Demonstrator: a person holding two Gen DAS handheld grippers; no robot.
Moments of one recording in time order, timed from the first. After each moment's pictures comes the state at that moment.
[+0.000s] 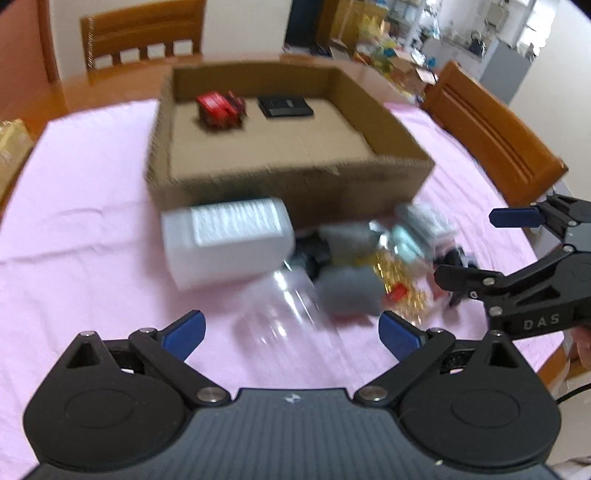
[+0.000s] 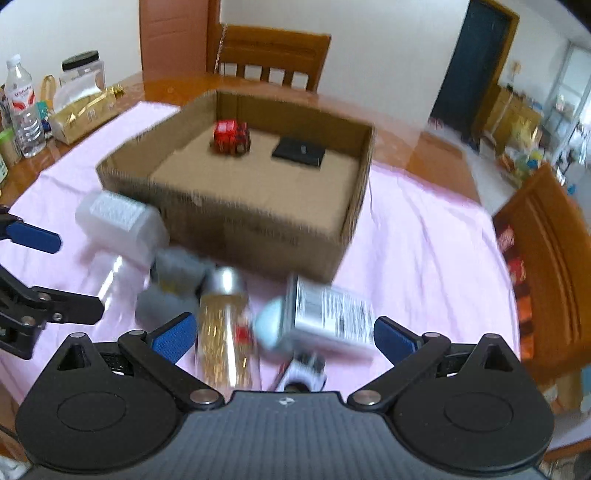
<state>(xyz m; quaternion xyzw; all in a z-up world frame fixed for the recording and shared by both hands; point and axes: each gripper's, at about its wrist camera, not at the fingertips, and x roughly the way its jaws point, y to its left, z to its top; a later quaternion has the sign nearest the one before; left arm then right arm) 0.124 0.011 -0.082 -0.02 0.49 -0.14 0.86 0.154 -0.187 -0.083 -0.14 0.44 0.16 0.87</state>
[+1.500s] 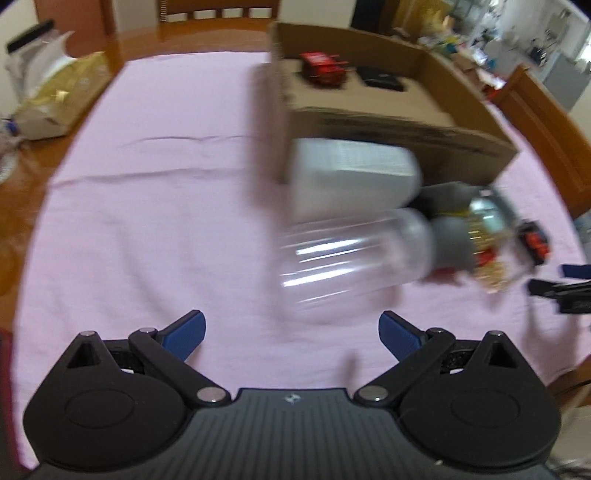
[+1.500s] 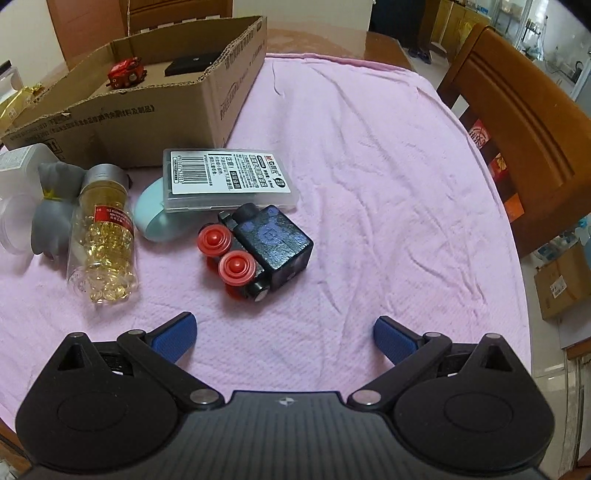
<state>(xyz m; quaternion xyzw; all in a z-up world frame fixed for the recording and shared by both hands) 0.101 0.067 -0.102 -0.05 0.52 -0.06 0.85 0.146 -0.269 -0.152 -0.06 0.51 0.07 0.85</state>
